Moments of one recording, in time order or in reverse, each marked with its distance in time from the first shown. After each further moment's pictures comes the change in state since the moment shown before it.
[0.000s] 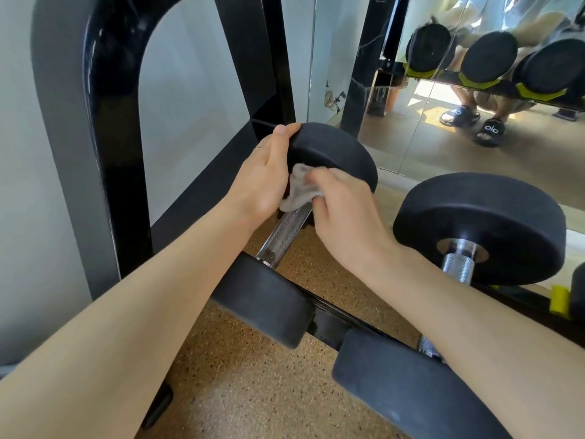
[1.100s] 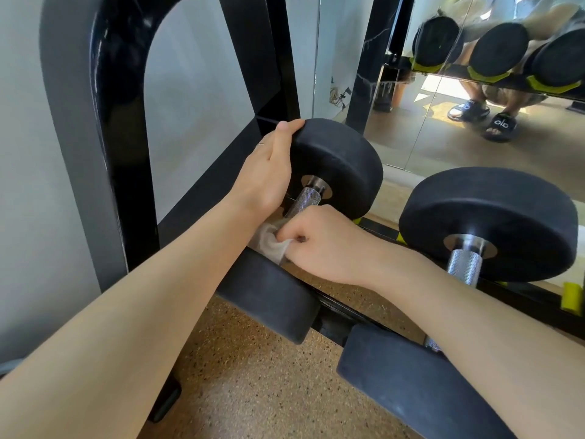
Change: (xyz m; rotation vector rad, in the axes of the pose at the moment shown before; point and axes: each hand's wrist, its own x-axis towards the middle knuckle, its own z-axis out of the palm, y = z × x) left_hand 0.000 0.001 -0.001 -0.012 0.022 -0.041; right_hand -0.010 -0.025 -0.008 0.300 -0.585 0.008
